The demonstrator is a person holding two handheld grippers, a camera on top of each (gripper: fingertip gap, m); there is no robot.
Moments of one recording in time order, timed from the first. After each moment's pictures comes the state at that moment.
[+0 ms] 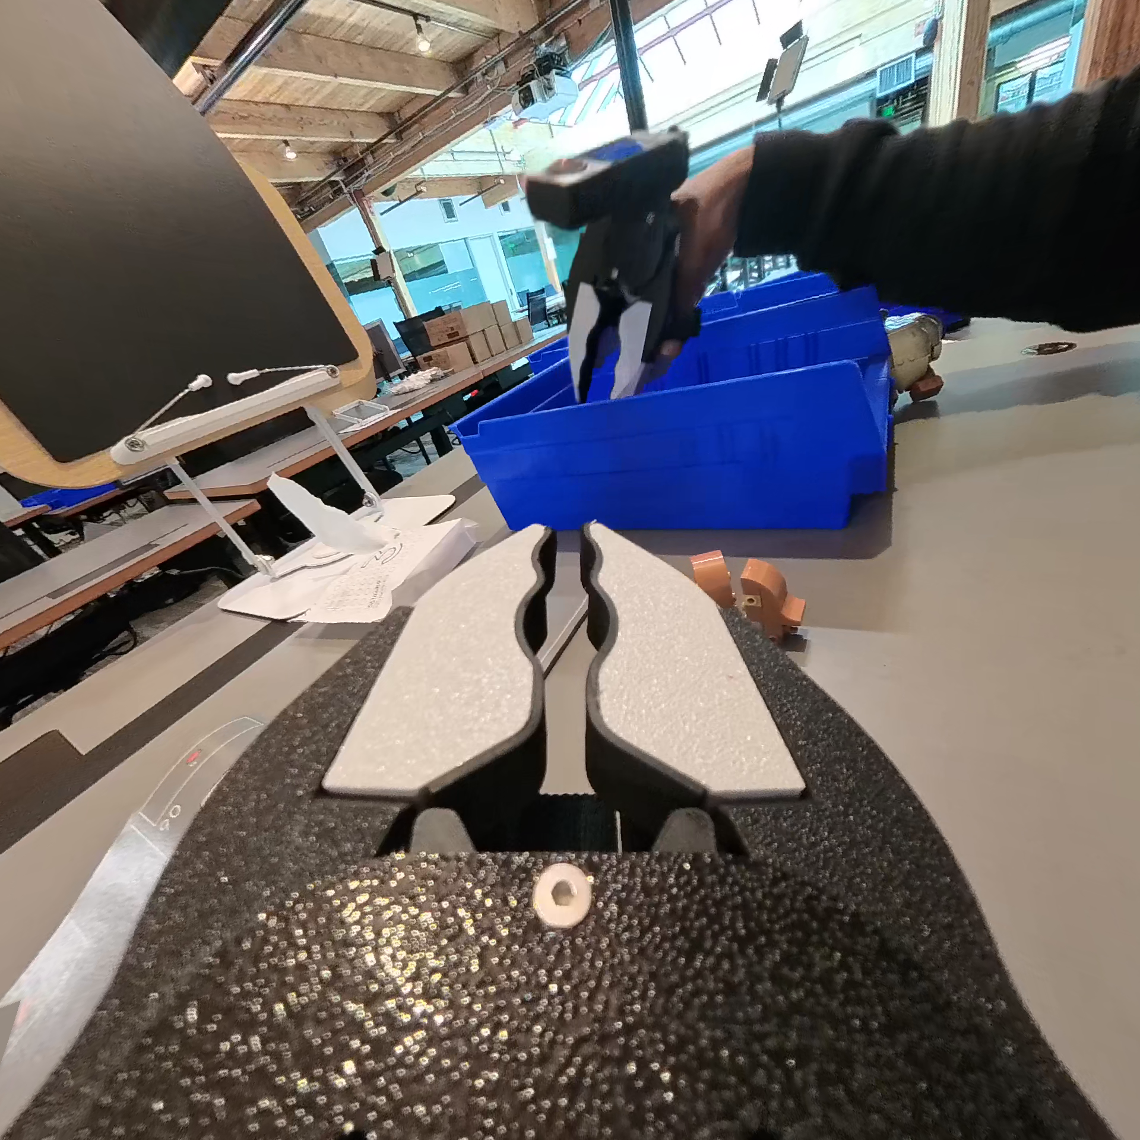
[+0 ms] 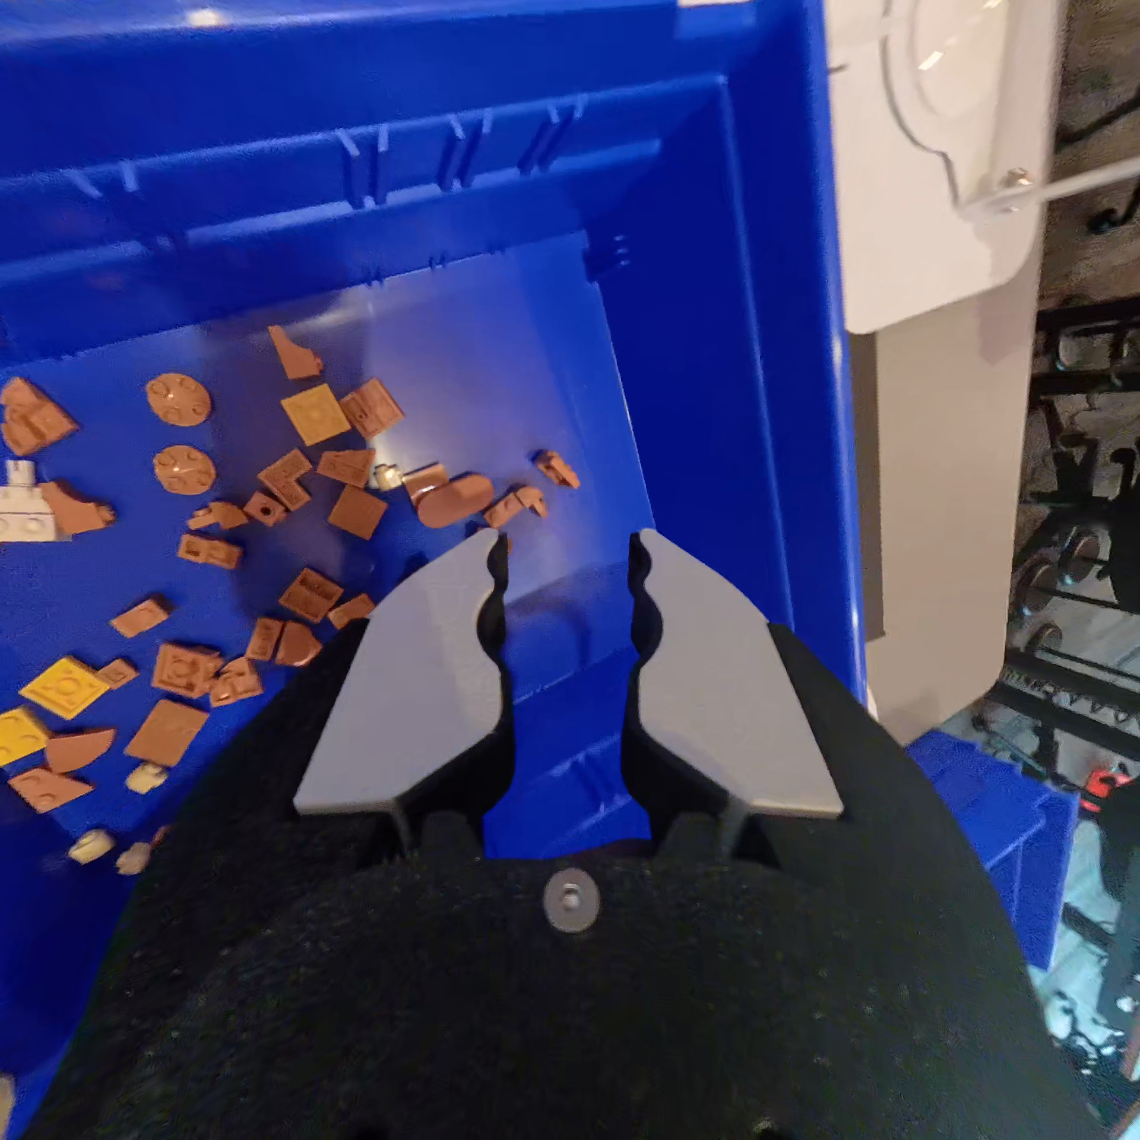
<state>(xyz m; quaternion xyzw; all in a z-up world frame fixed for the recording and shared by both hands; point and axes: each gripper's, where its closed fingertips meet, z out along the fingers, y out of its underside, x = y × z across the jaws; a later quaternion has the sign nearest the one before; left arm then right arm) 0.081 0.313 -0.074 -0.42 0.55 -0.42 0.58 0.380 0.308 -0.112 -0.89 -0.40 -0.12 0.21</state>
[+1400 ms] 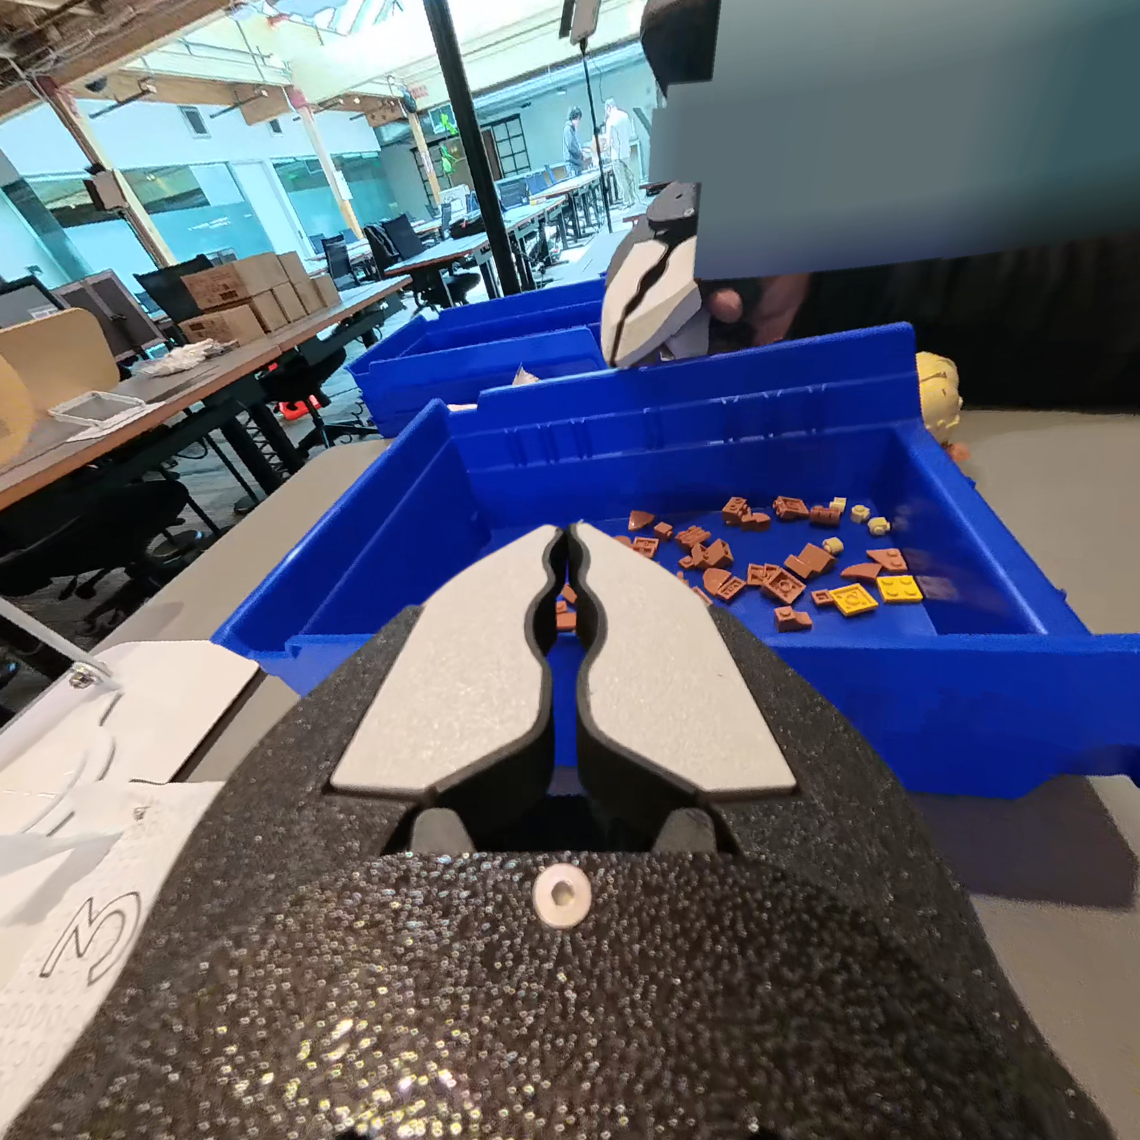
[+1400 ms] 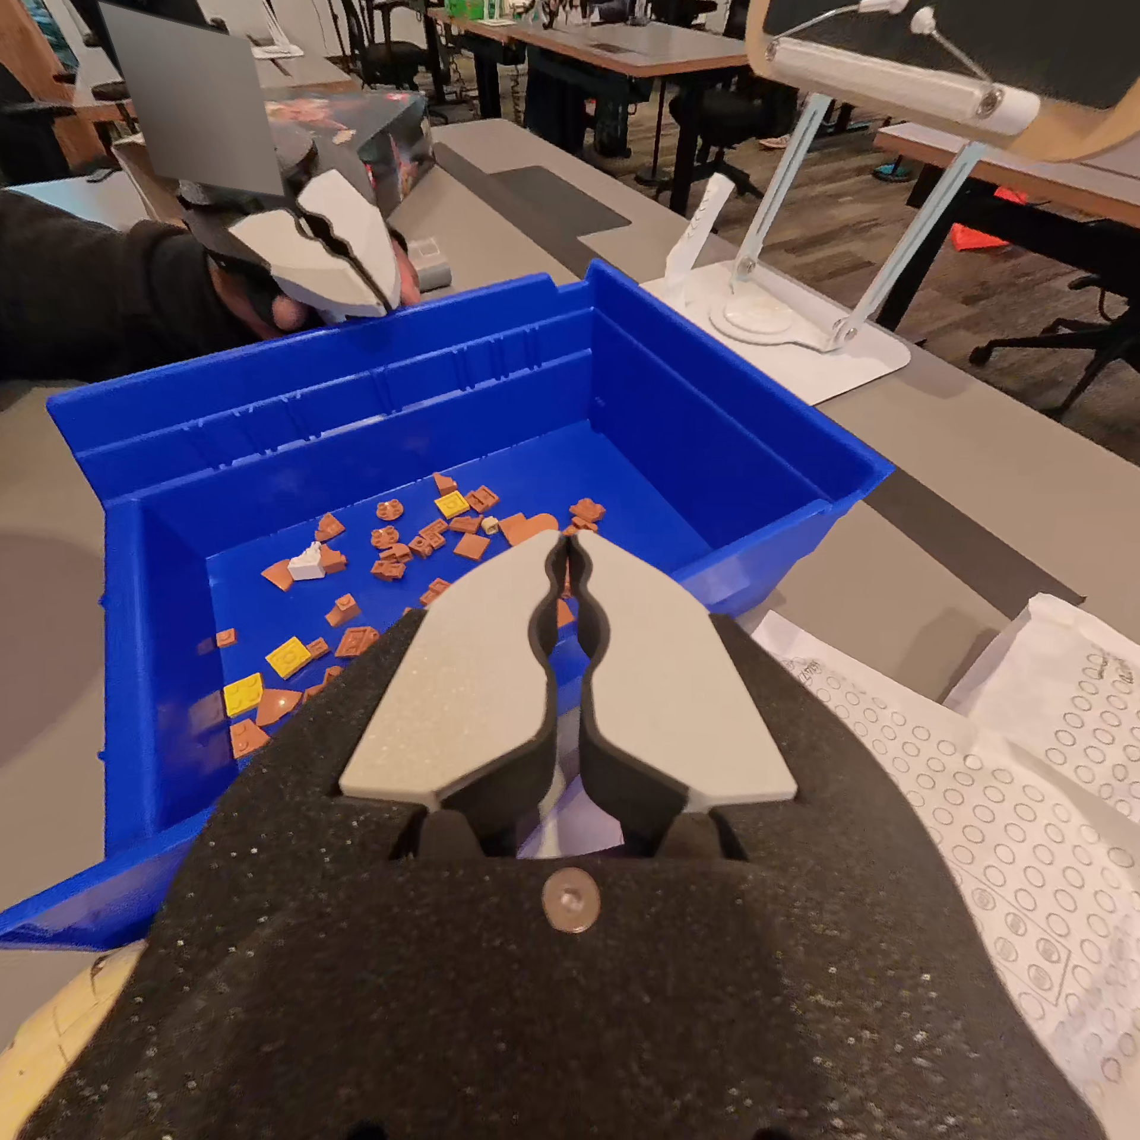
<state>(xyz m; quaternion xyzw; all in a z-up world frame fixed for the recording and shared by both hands) 0.295 0.293 -0.065 -0.38 0.64 -0.48 0.46 0.429 0.233 -0.070 -0.79 -0.23 0.16 0.55</state>
